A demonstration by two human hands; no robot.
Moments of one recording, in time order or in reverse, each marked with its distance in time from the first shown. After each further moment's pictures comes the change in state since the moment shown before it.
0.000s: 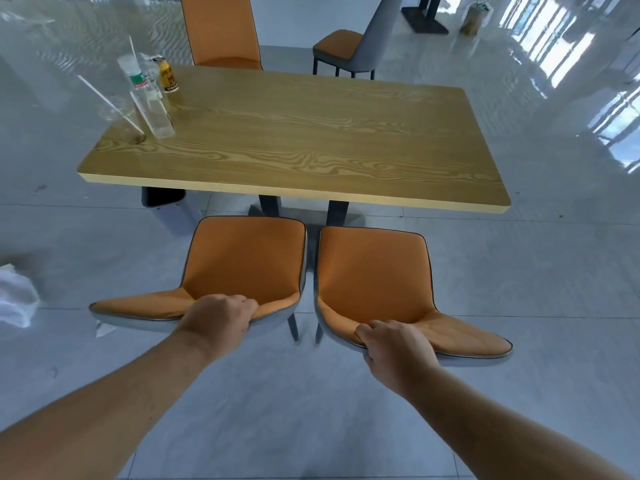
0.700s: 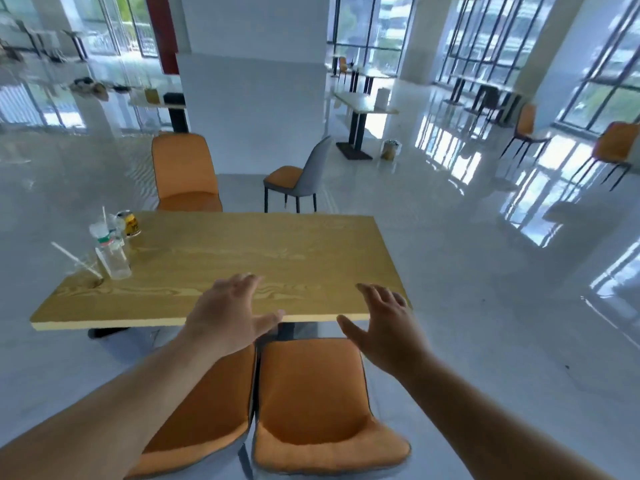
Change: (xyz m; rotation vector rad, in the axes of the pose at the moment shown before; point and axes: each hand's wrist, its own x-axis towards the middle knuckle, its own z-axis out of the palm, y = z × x) left_hand 0.156 0.106 -0.259 -0.182 0.114 -0.220; right_hand -0.024 0.120 -0.270 0.287 0.485 0.348
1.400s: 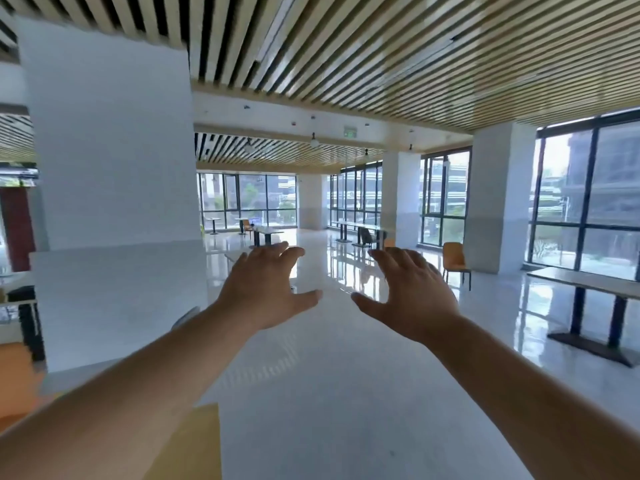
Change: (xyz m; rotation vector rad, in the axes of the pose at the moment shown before) left_hand 0.204 0.637 -0.208 0.073 0.549 0.570; right_hand 0.058 0.387 -0.524 -0.374 0.599 0.019
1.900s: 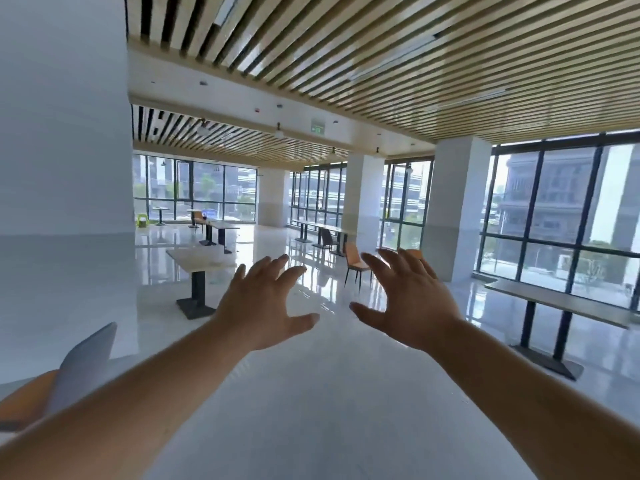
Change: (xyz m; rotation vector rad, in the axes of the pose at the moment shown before) left_hand 0.245 -0.074 0.247 -0.066 -0.057 0.094; right_hand 0.200 0.129 0.181 -0.247 -0.128 -0.007
